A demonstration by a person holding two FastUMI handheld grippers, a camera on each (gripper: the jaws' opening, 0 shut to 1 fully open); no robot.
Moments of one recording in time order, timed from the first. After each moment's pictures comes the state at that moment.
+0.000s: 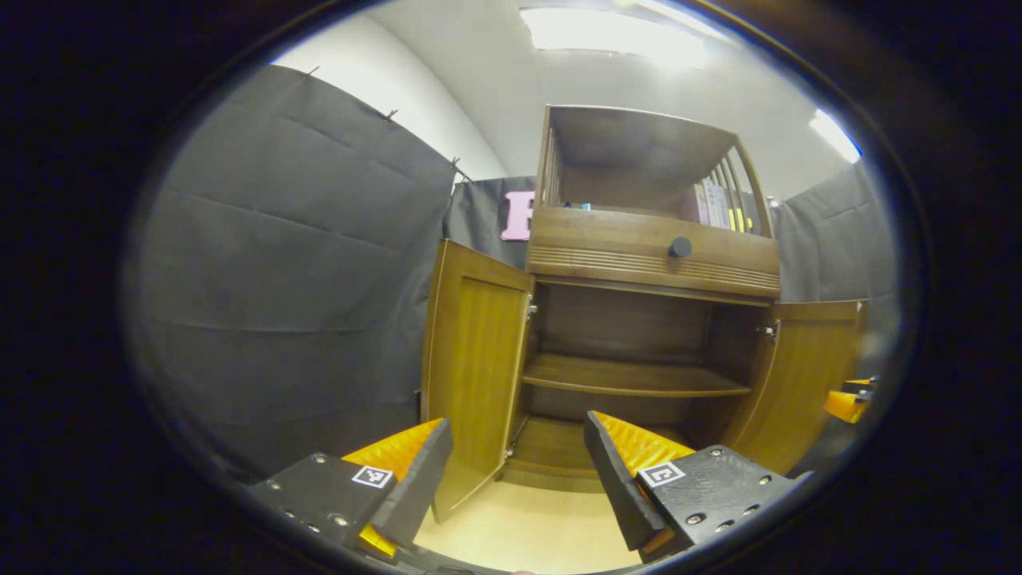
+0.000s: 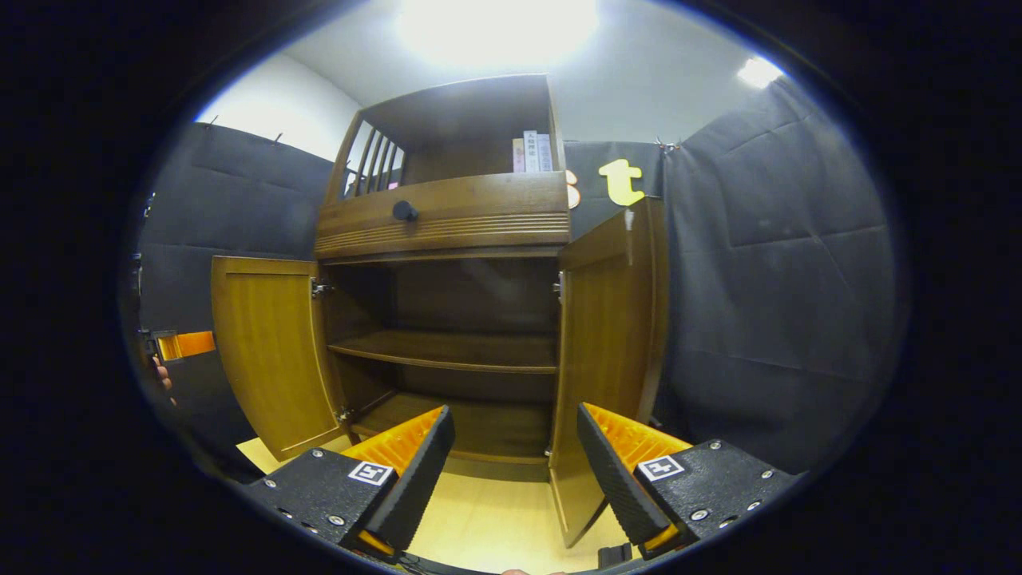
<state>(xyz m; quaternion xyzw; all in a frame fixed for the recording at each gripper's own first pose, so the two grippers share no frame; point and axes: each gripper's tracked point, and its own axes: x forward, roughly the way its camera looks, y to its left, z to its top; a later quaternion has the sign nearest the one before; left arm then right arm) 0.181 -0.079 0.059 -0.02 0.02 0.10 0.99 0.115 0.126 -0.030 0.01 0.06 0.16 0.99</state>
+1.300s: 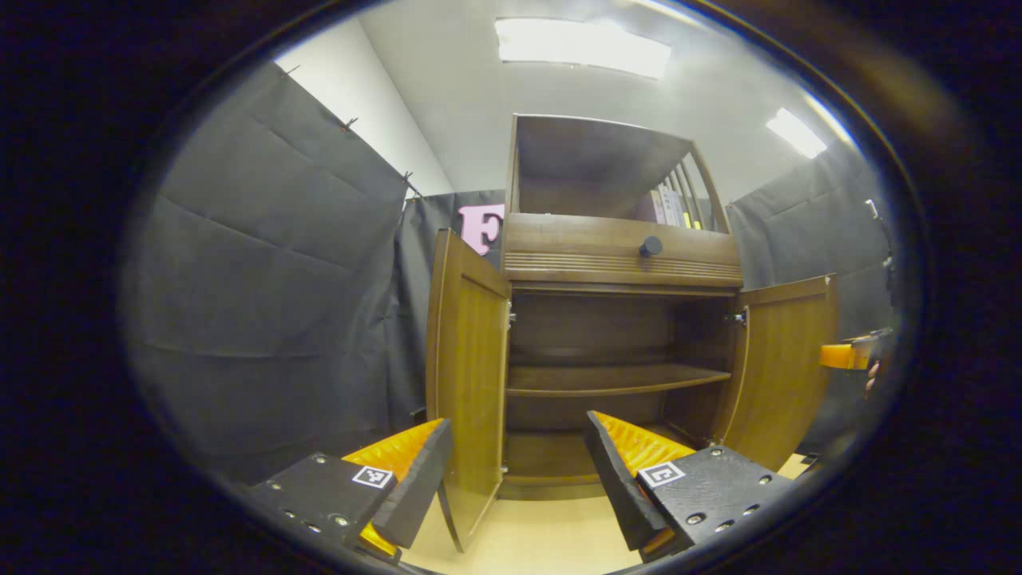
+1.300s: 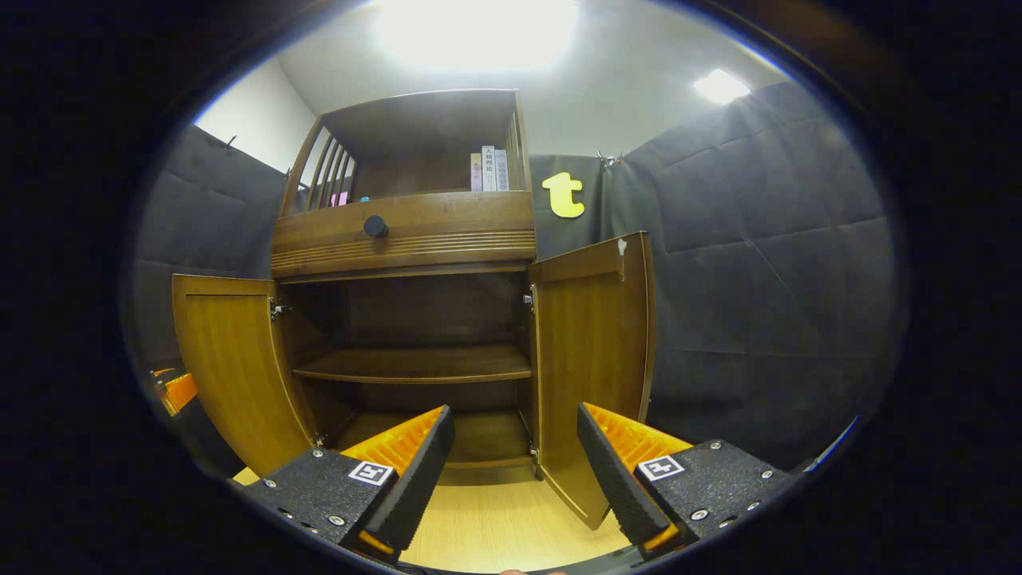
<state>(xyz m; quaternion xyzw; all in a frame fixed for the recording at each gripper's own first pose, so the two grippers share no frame) 0.201 -0.047 0.039 0.00 -0.02 -0.02 1.00 0.078 0.167 -0.011 0.03 0.04 0.04 1.00</state>
